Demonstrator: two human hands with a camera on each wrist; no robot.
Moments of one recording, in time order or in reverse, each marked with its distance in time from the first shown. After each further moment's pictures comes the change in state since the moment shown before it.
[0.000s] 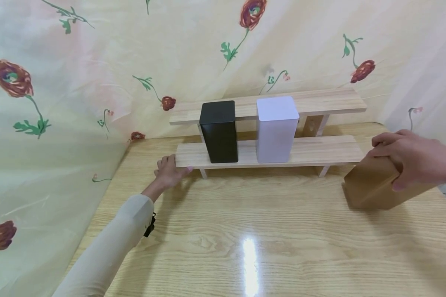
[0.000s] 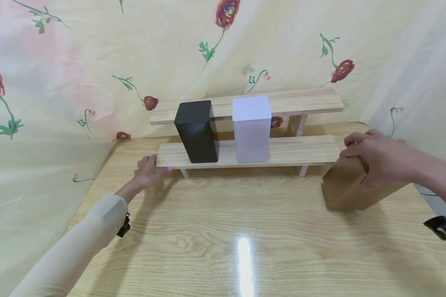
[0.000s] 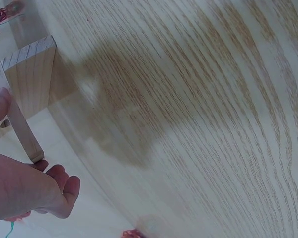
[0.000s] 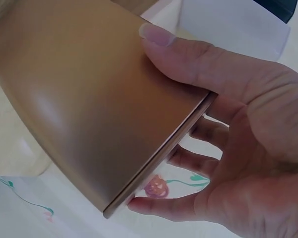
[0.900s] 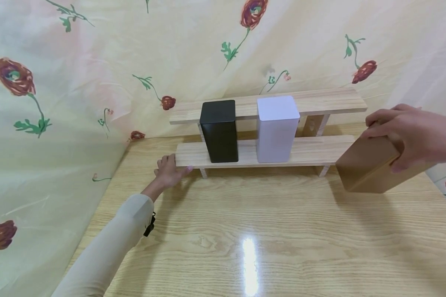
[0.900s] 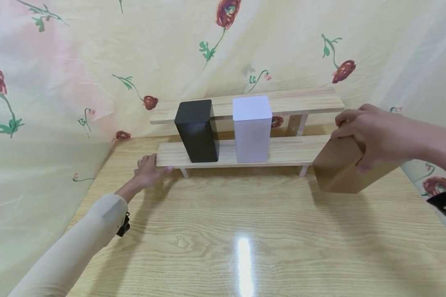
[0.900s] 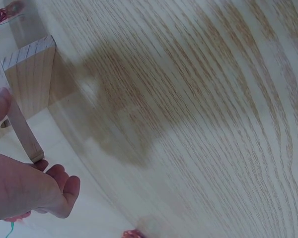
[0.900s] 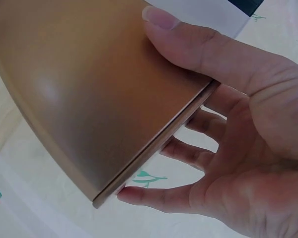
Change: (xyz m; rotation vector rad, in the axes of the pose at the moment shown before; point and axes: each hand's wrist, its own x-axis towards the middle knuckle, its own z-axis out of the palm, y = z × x) left_hand 0.002 -0.001 0.000 -0.011 -0.003 -0.003; right_hand 0.027 -0.009 -0.046 -0.058 0.091 -0.151
